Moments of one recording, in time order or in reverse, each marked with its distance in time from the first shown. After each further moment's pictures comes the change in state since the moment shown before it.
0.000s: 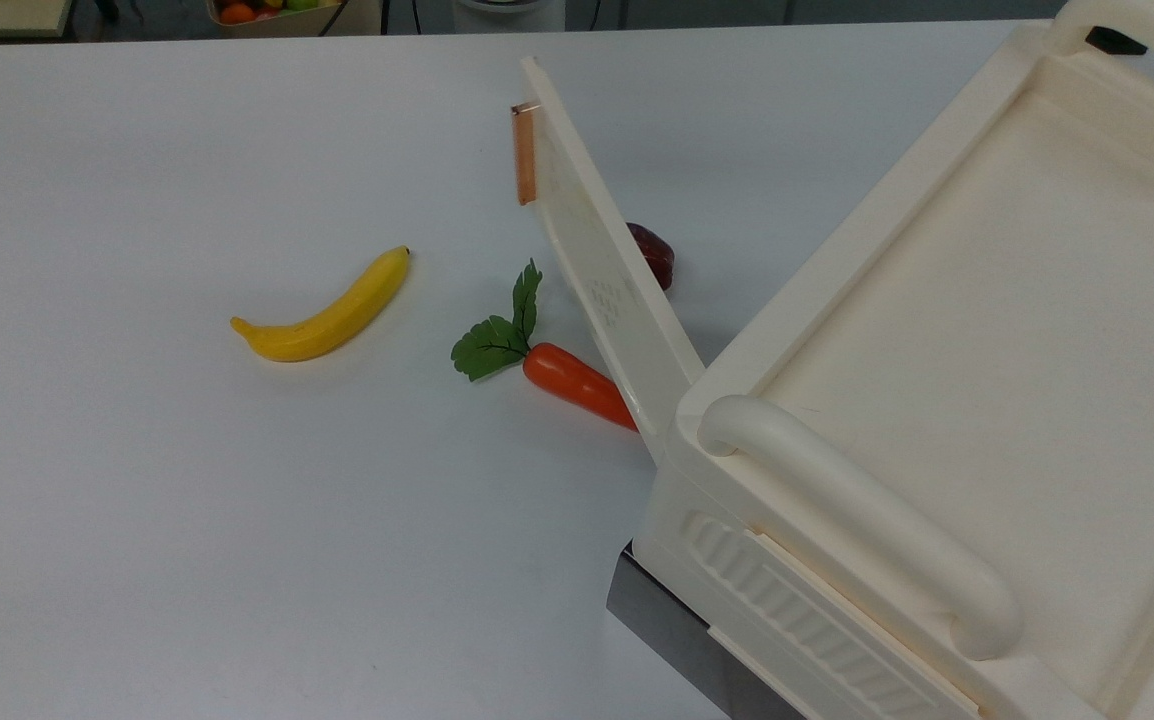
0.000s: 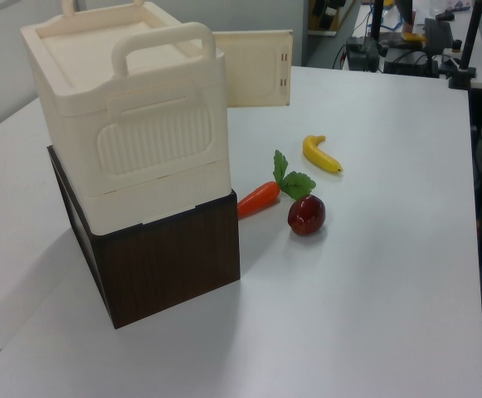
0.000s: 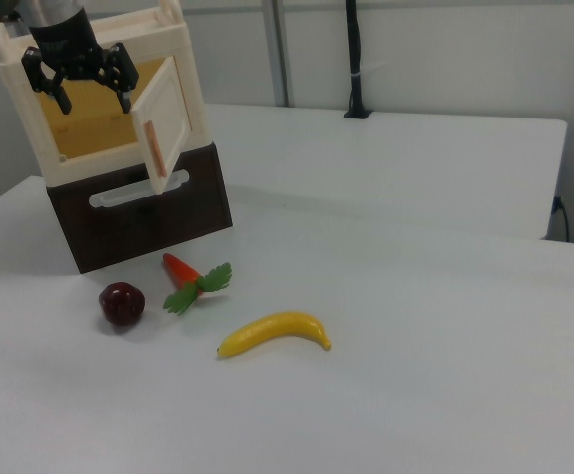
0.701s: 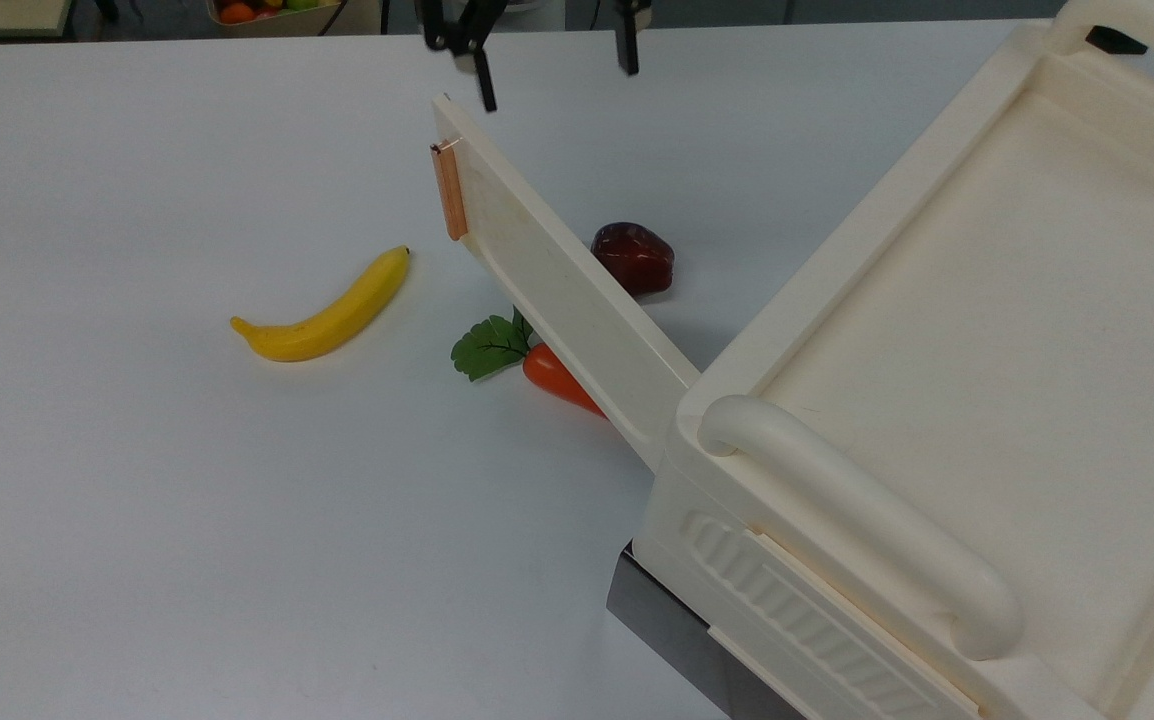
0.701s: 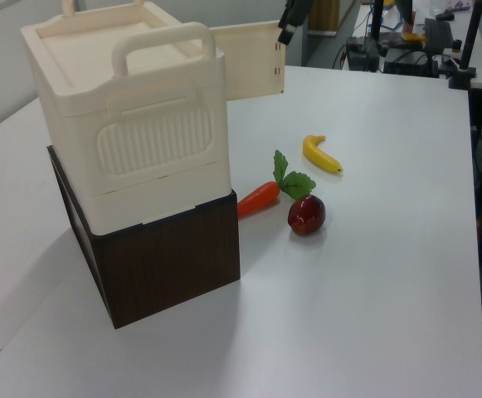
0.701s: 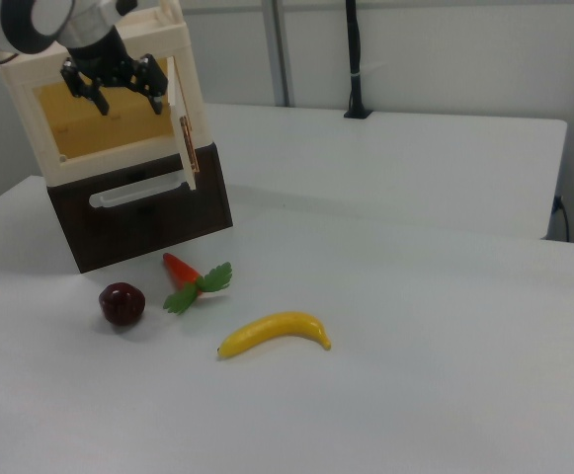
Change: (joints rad) arm 0.026 0.114 0.003 0.000 -0.047 0.243 0.074
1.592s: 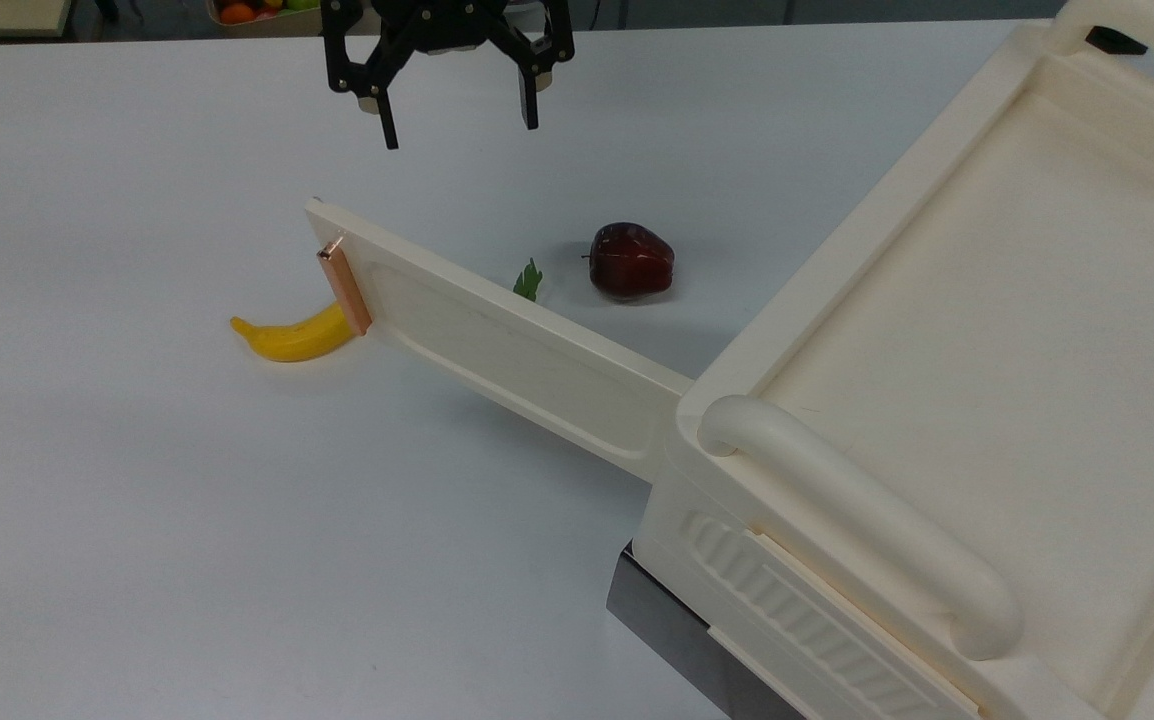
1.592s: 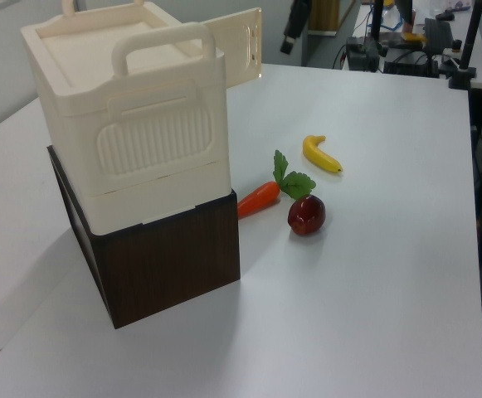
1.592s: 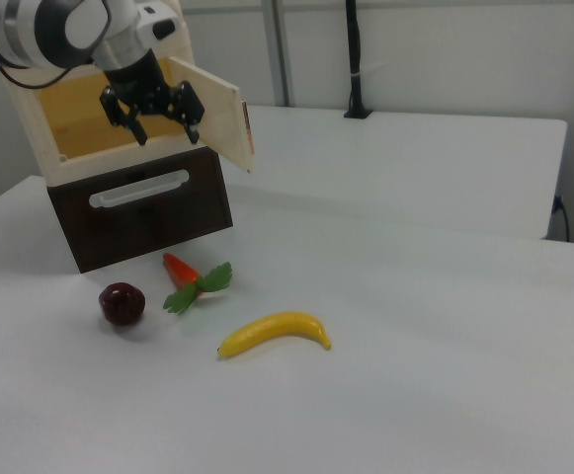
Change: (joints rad) arm -0.060 0.031 -0.006 -0.017 -0.095 -0.057 0.028
